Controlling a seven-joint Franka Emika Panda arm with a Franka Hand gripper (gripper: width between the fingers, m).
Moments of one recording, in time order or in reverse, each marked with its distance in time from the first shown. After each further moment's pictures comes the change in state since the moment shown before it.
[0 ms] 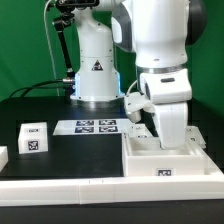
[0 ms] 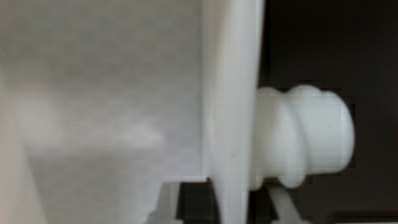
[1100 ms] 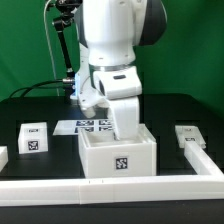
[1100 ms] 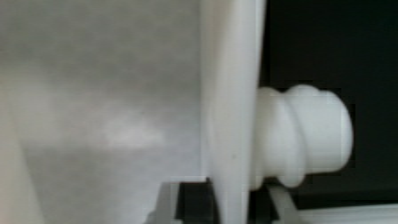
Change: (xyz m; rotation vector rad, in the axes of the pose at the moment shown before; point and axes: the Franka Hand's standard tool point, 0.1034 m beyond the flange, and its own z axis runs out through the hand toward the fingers) arm -0.080 -0.048 -0.001 0.030 -0.014 -0.130
